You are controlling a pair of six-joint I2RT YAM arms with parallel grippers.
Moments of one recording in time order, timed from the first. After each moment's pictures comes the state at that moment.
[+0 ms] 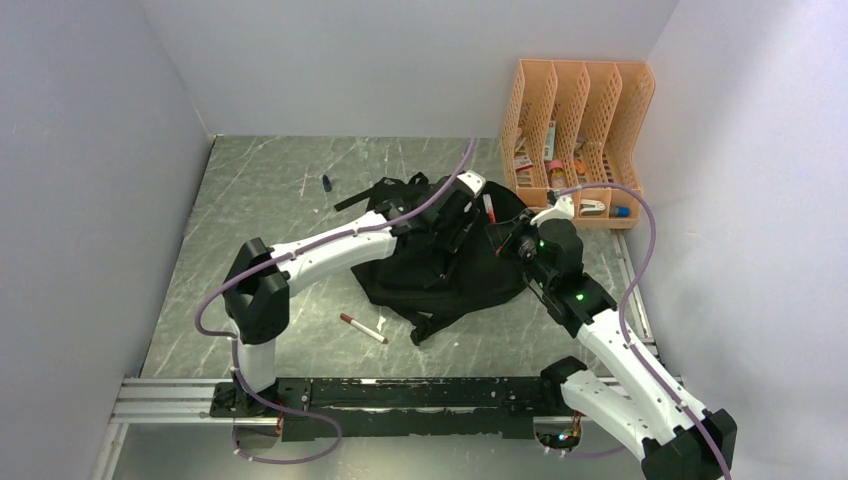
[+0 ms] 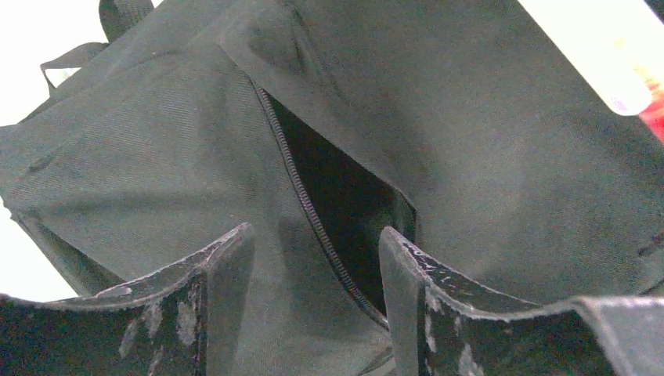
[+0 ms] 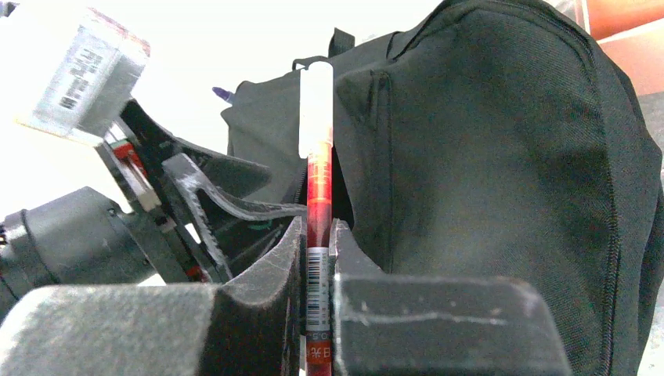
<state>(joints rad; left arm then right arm) -0.98 1.87 1.63 -0.51 -0.34 -0.20 0.45 0.81 0.67 -0.14 0.12 0.66</state>
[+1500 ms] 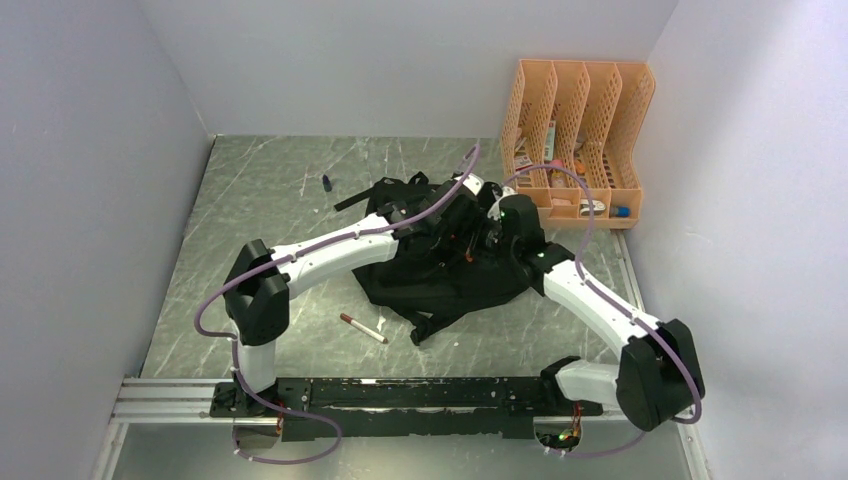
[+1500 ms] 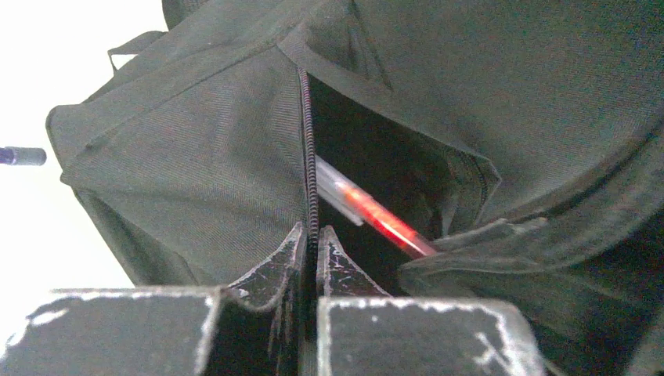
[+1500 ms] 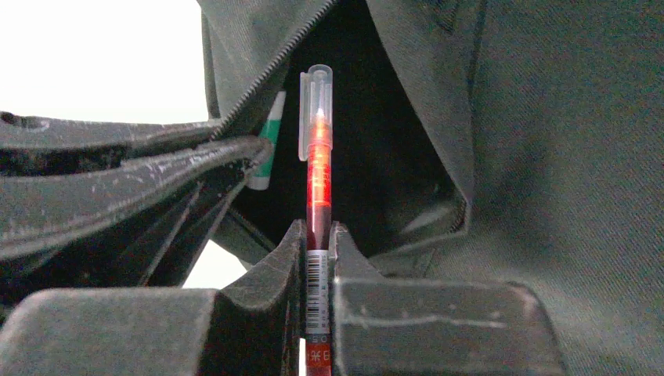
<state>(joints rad) -1.01 1.88 1.63 -0.55 -0.48 -0.18 0.45 1.21 0.76 -0.13 -0.22 0.65</state>
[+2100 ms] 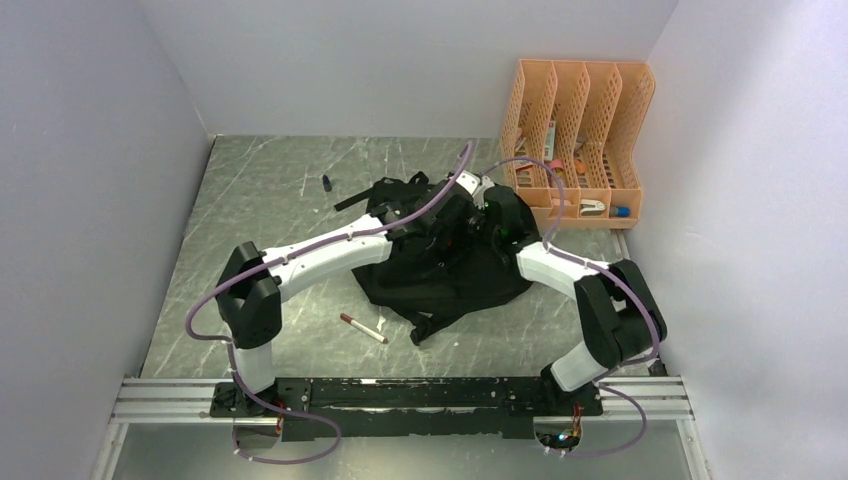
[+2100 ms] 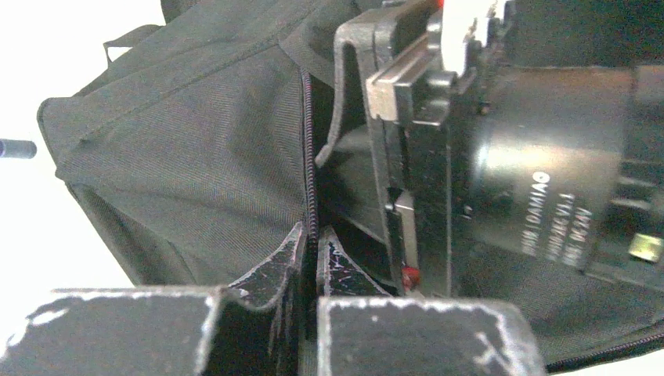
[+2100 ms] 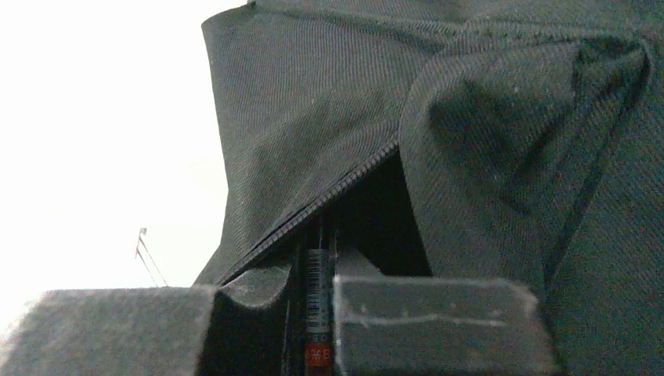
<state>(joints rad) -1.00 1.84 1.61 -0.54 -0.46 -0.21 0.43 1.53 0.79 0.30 -0.38 0.67</state>
